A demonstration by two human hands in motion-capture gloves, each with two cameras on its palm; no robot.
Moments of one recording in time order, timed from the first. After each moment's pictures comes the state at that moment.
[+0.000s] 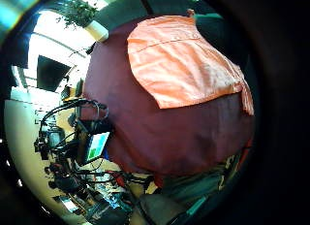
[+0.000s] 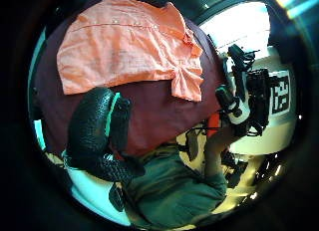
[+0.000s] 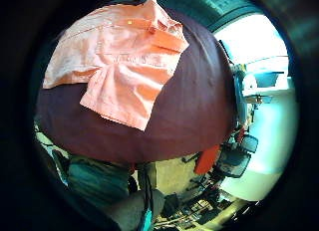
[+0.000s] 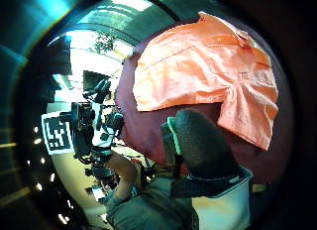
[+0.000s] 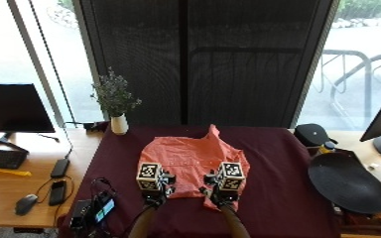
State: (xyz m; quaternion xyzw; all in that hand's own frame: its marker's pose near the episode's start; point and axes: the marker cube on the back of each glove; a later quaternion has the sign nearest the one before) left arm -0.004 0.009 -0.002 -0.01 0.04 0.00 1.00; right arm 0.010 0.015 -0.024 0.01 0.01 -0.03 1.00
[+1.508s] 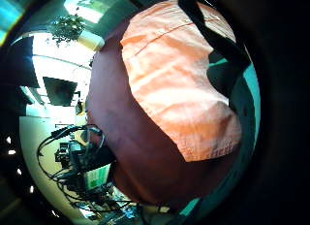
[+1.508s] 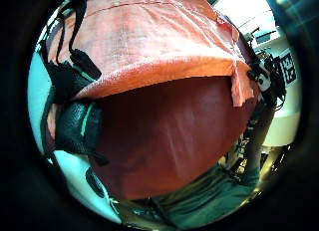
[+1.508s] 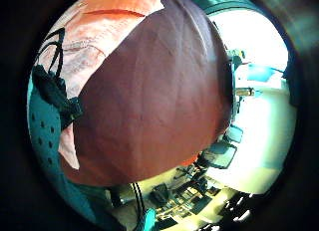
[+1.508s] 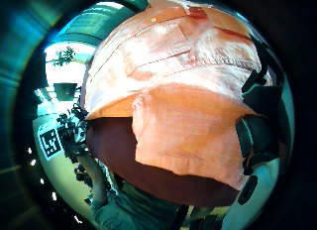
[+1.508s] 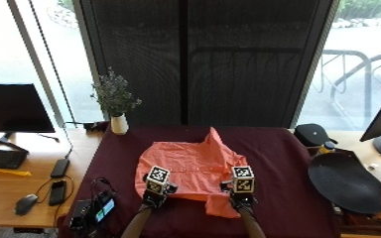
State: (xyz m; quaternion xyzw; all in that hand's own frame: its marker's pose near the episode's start) left arm -0.019 -0.018 0.087 -0.06 -0.10 0.09 0.99; right arm 0.118 -0.007 0.058 -0.12 0.09 0.01 0.99
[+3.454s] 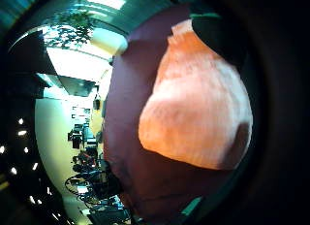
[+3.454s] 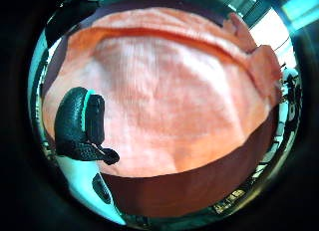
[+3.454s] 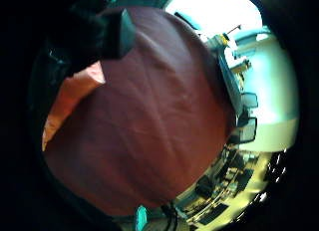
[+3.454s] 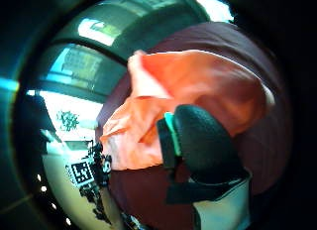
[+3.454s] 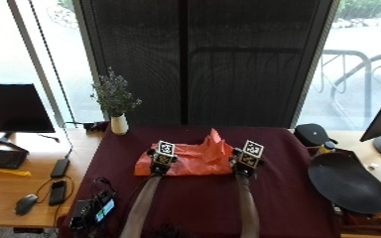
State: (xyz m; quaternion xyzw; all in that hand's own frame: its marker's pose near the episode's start) left arm -0.024 -0.198 0.090 0.04 -0.15 -0.02 0.99; right arm 0.142 -0.141 0.006 -0.02 0.02 0.24 0.97
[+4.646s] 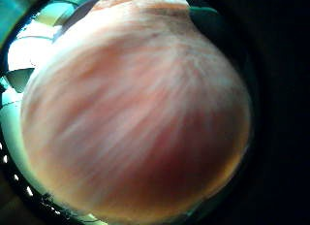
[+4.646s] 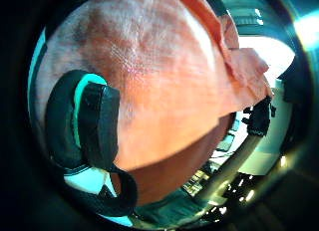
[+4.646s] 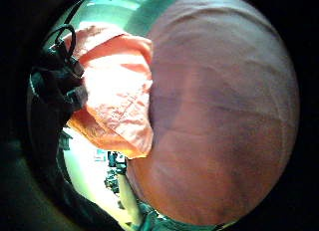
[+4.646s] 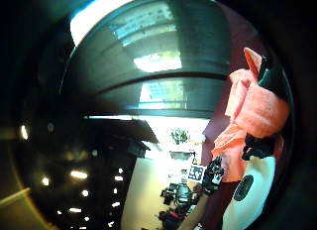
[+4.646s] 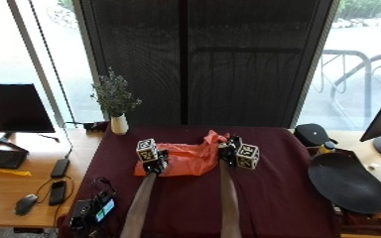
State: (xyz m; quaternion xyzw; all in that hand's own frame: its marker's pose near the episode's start) left arm -0.051 -0.150 0.098 -0.19 0.10 -0.10 0.97; right arm 0.082 -0.185 -0.019 0.17 -0.51 0.25 0.81
